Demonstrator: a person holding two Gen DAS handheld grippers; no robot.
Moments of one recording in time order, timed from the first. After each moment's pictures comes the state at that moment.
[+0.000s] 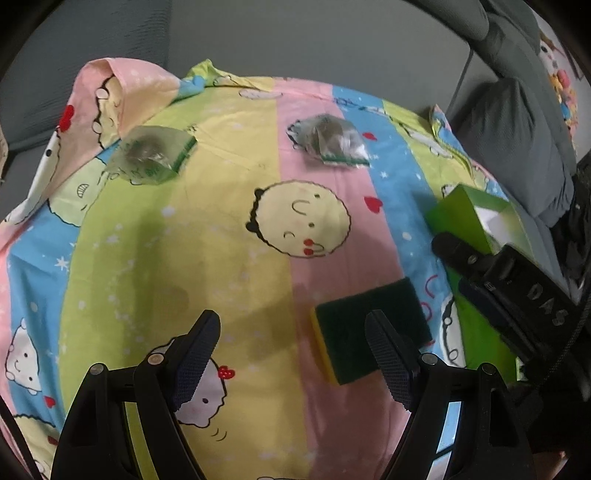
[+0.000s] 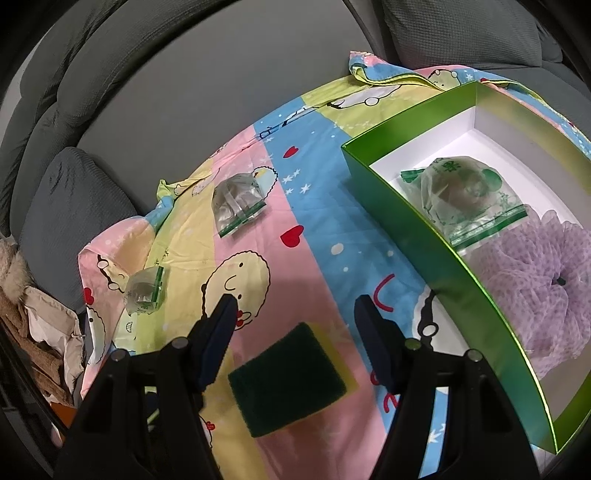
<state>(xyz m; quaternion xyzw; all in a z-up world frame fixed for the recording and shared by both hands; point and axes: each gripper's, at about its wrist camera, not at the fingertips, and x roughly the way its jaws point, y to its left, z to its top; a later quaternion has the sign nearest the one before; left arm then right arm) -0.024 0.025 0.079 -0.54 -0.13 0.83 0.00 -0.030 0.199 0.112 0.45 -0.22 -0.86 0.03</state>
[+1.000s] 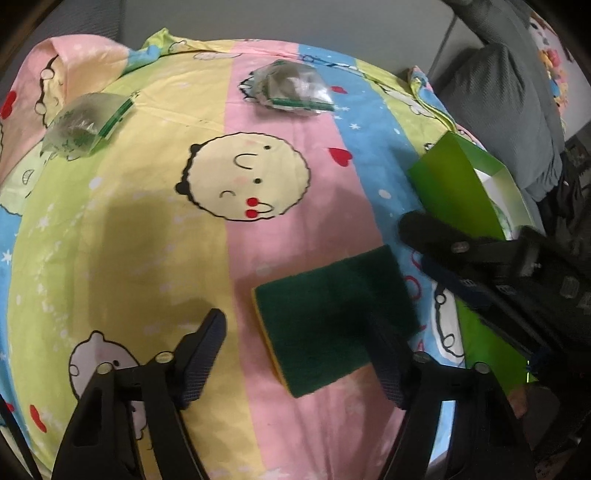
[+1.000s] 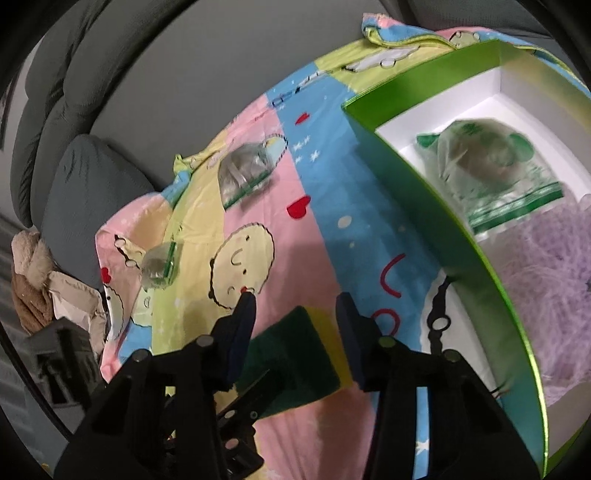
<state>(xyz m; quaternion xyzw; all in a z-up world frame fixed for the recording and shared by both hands) -0.035 0.061 0.041 -0.57 -0.14 0.81 0.06 -0.042 0.215 0.085 0.51 -0.25 -0.82 0.10</state>
